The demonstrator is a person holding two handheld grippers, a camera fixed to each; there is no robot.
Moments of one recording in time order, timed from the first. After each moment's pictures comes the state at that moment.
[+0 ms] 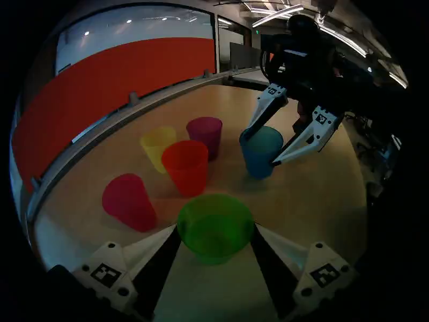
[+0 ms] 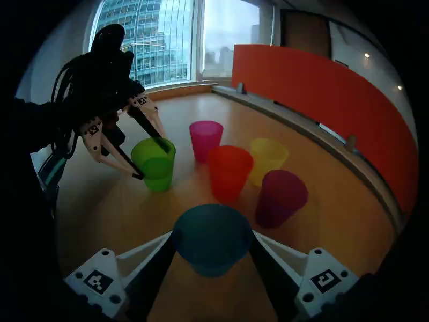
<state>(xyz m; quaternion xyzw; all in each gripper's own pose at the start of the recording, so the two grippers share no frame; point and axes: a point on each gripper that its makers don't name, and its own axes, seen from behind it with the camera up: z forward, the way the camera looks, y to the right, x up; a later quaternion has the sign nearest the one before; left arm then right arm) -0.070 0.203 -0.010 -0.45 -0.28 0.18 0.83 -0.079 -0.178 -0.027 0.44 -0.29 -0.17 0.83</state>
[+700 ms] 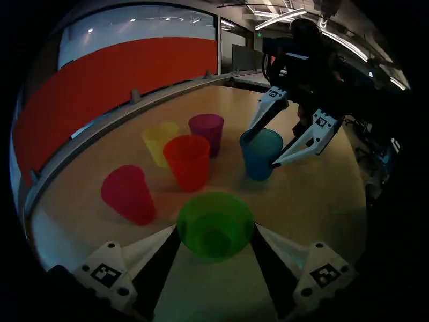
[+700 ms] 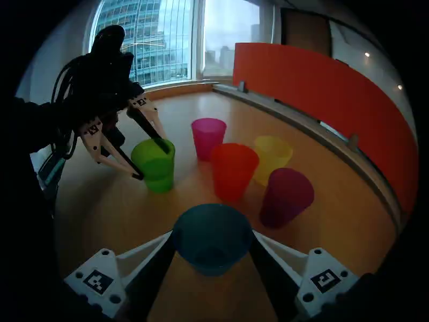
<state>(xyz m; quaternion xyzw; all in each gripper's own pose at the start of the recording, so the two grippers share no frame) -0.076 0.195 -0.015 -0.45 -0.28 0.16 0.83 -0.085 -0.184 -0.030 0.44 -0.29 -0.17 0.83</state>
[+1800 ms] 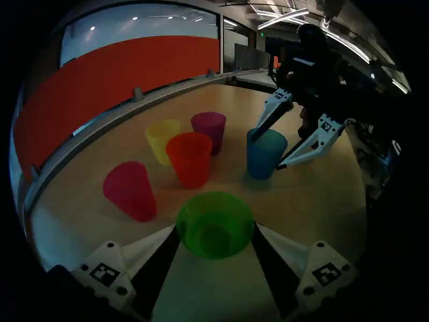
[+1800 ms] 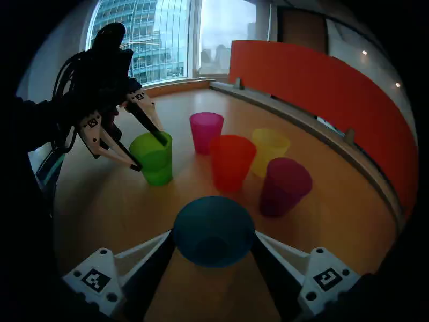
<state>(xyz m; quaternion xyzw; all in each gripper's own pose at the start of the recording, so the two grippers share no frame) -0.077 0.191 -0.015 -0.45 -0.29 0.16 0.83 -0.094 -0.175 -0.037 0.43 -0.30 -0.17 0.83</state>
